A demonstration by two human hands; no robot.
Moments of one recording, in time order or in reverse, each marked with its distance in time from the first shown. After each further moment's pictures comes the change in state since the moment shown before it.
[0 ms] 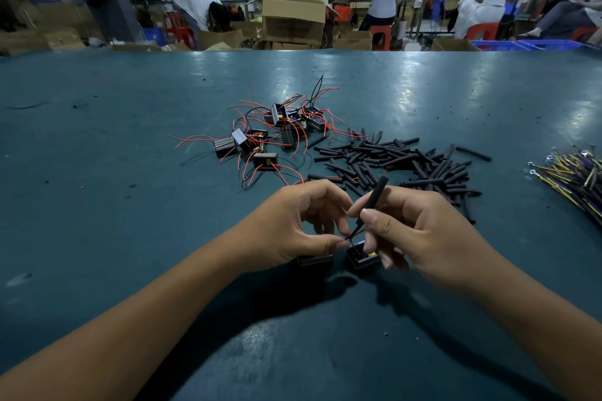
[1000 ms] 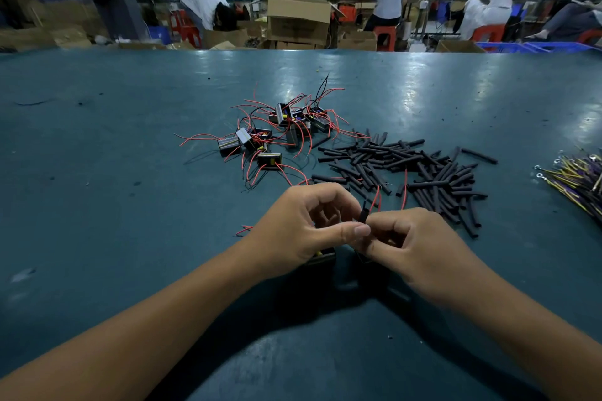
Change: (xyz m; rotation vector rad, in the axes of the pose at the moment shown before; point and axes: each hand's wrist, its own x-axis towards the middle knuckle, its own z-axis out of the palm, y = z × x) left_hand -0.003 0.008 0.015 0.032 0.177 0.049; right_hand -0.002 0.007 0.011 -0.412 0.008 -0.068
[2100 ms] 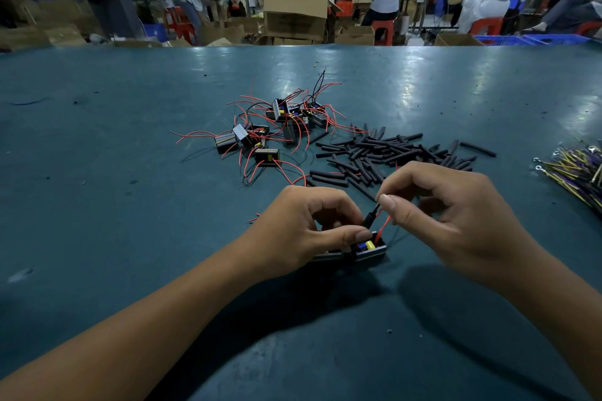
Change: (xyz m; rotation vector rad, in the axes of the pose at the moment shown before) left_hand 0.000 -0.004 0.000 0.161 -0.071 0.084; right_hand 0.001 -0.011 -0.033 -0.073 0.208 -0.230
